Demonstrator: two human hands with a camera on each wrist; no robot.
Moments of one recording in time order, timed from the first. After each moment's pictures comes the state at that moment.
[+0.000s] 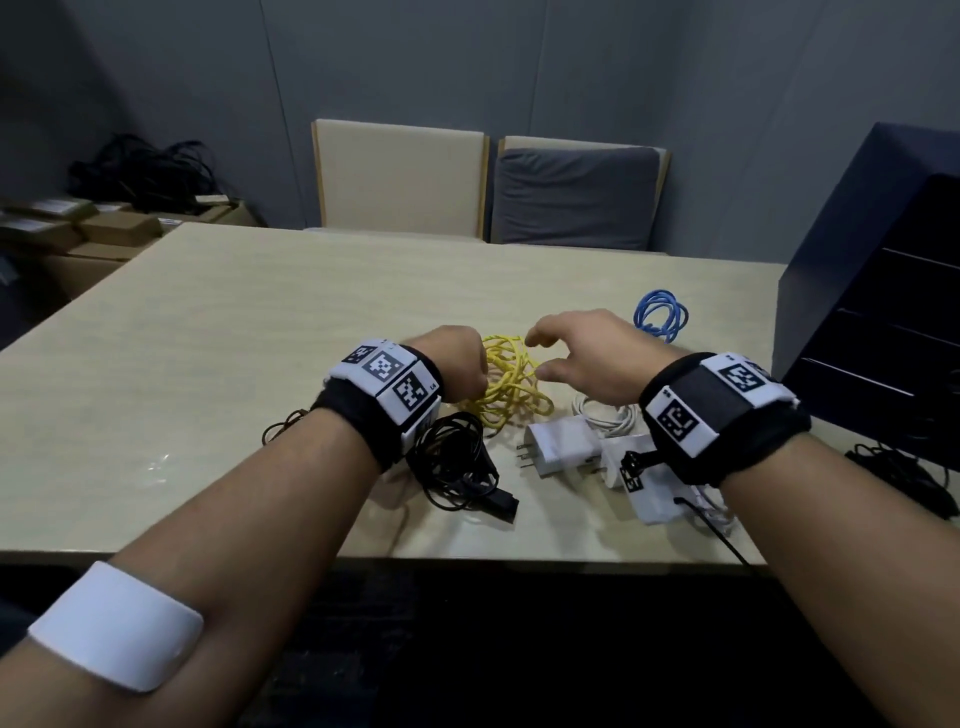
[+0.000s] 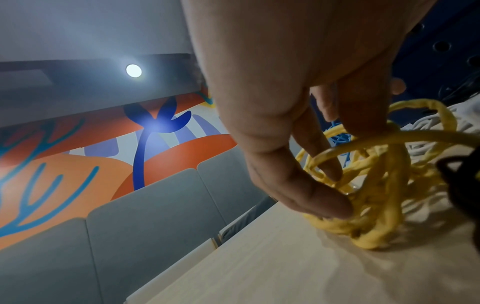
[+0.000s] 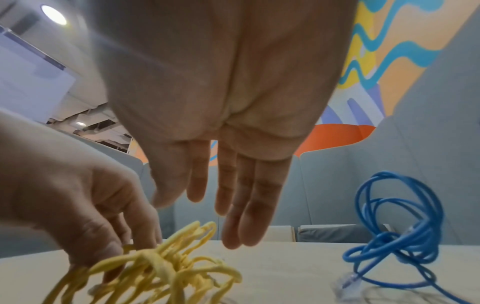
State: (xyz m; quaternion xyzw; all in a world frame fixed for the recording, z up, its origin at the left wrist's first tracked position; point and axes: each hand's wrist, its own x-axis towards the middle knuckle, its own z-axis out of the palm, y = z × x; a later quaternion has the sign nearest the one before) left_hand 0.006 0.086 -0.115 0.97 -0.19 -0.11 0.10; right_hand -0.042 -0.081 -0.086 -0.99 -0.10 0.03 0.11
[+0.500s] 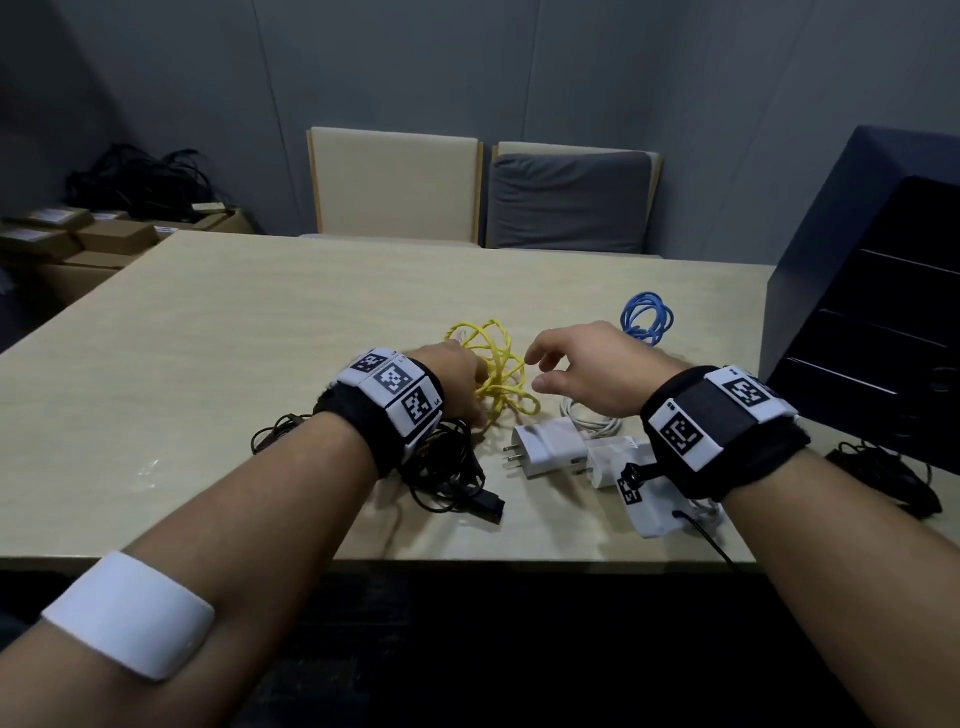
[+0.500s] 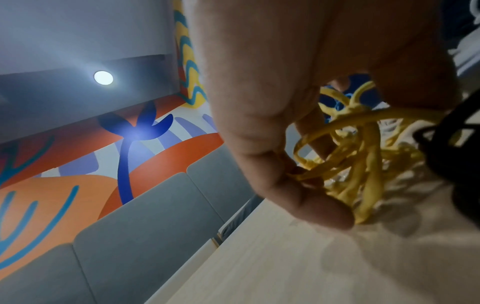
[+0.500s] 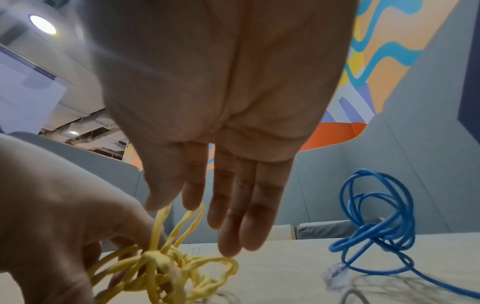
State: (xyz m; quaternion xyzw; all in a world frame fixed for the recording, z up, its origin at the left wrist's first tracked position) left_hand 0.002 0.076 -0.121 0.97 -0.20 -0.15 -0.01; right_hand -0.053 -0.093 -0.089 -0.99 -0.09 0.05 0.14
